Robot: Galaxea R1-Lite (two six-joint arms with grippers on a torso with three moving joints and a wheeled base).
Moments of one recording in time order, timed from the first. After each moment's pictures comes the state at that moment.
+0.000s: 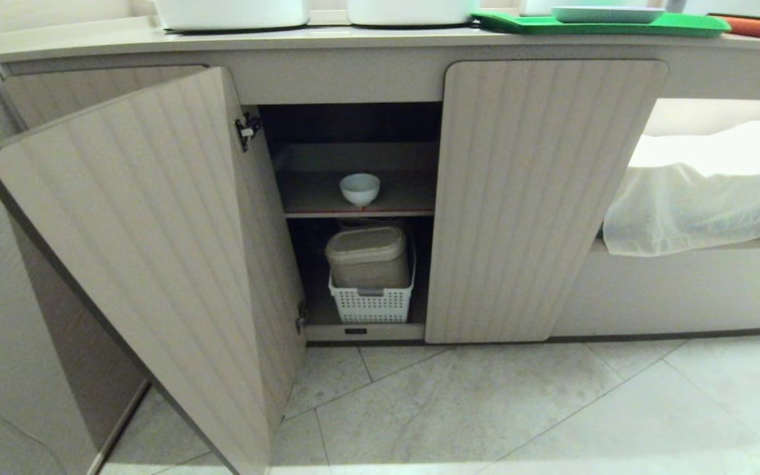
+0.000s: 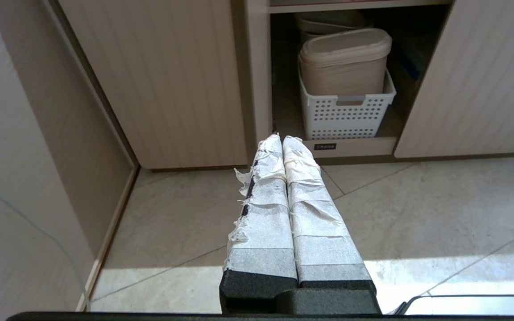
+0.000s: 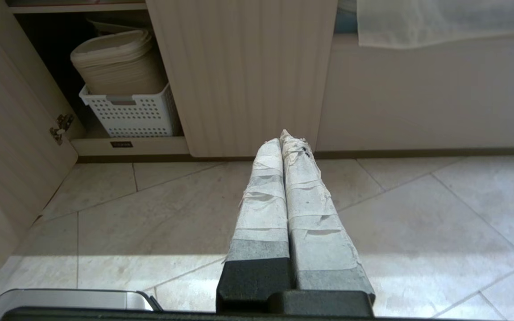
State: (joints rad) left arm 0.00 0.00 0.00 0.00 -0.01 0.03; right arm 0.00 0.00 0.00 0.00 0.00 0.03
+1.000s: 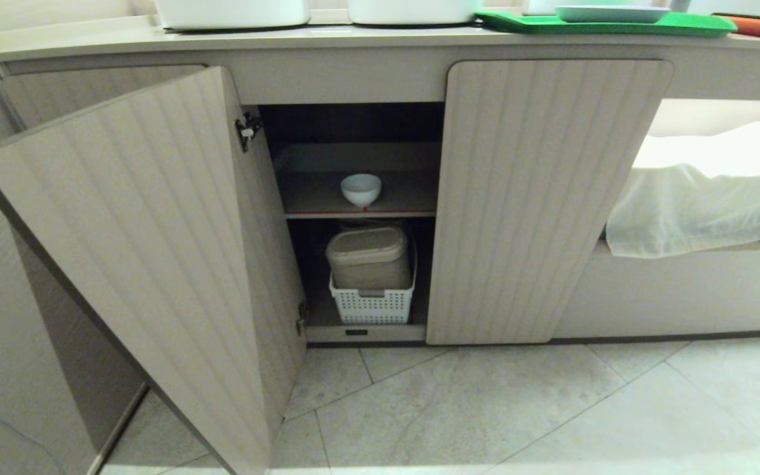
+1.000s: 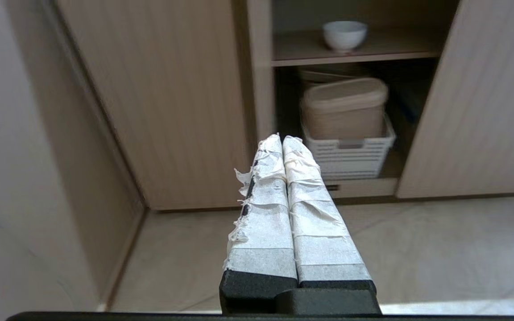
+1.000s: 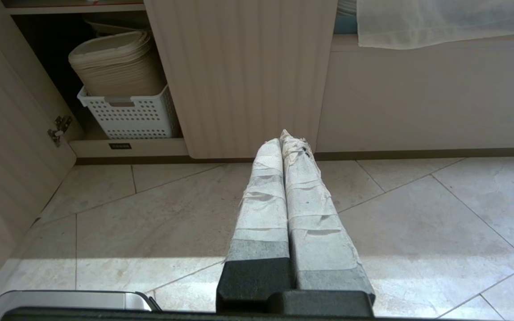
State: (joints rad) left arm 0.00 0.00 -0.10 -0.02 0.00 0.05; right arm 0.00 0.00 0.00 0.00 0.00 0.03
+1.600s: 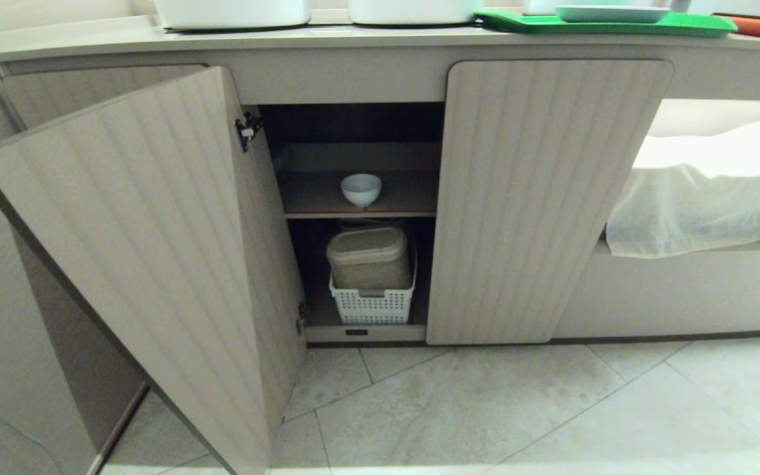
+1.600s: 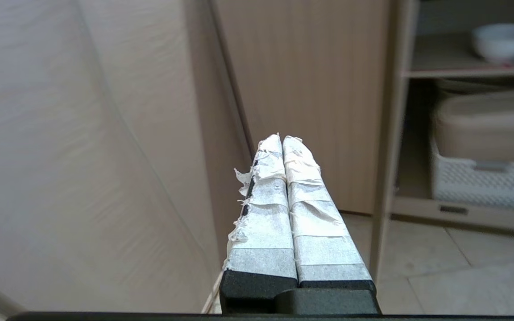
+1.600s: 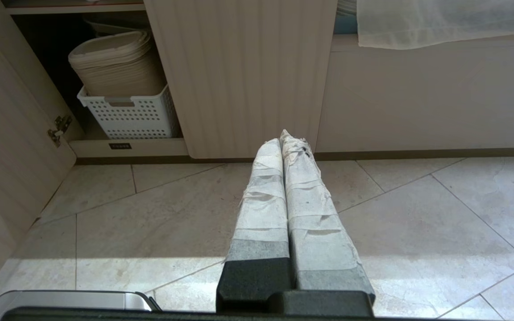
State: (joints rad) left arm 0.00 0.16 -0.43 0.15 0.36 0.19; right arm 0.00 0.00 0.00 0.00 0.00 0.03
